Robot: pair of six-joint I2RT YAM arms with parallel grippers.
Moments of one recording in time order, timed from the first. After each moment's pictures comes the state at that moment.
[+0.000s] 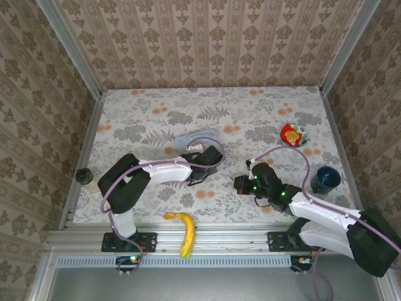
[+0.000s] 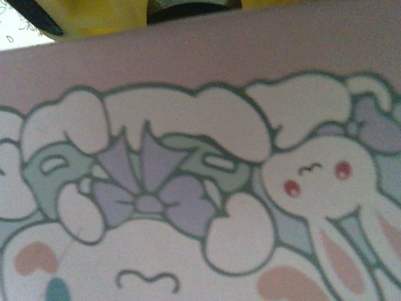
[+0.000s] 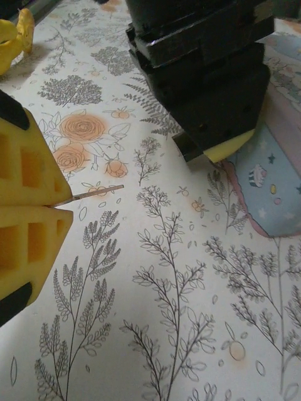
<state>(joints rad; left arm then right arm) -0.97 1.81 1.06 -0.34 -0.32 -1.16 0.68 1.05 0.34 0.03 -0.08 0.76</state>
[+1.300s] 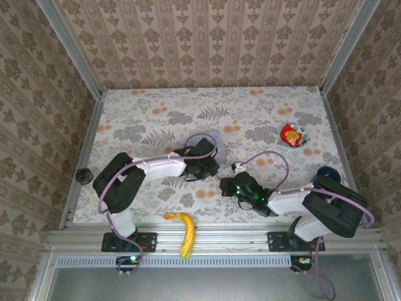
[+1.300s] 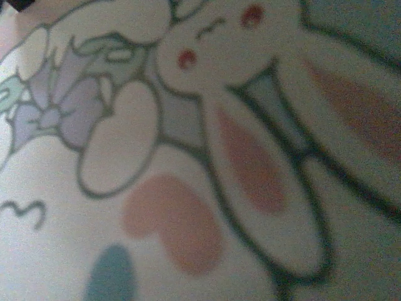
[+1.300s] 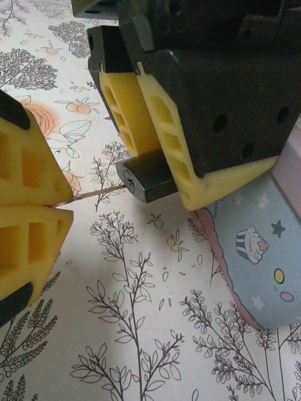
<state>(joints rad) -0.89 1.78 1.04 -0.27 0.07 -1.34 0.86 1.45 0.32 0.56 0.15 0.82</state>
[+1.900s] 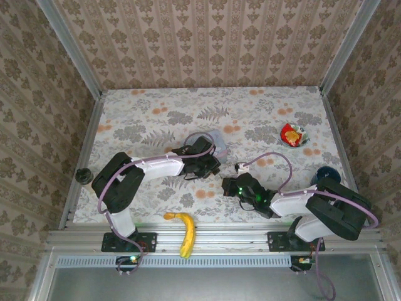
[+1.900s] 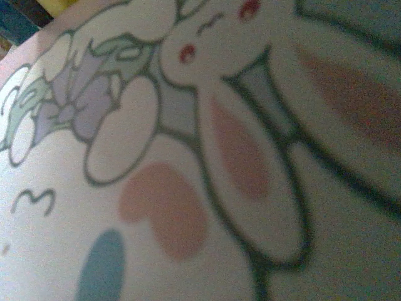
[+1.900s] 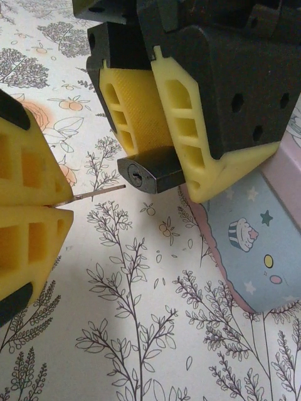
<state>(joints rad) -0.87 1.77 1.03 -0.21 0.14 -1.39 0.86 1.41 0.28 0.57 0.19 0.84</state>
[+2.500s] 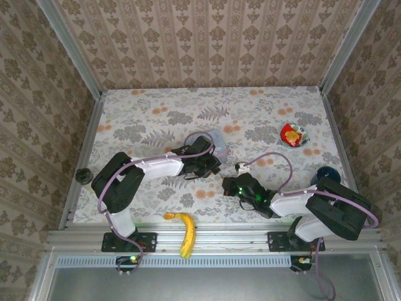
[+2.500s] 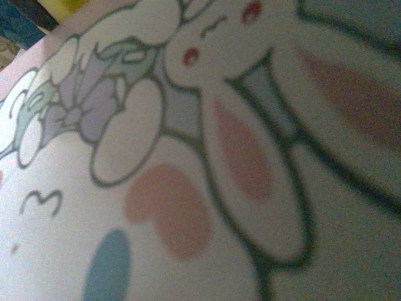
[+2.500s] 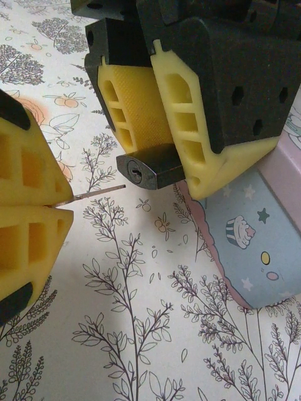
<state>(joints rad) -0.86 1.77 1.02 -0.18 0.16 -1.40 0.86 1.41 0.28 0.57 0.21 0.84</state>
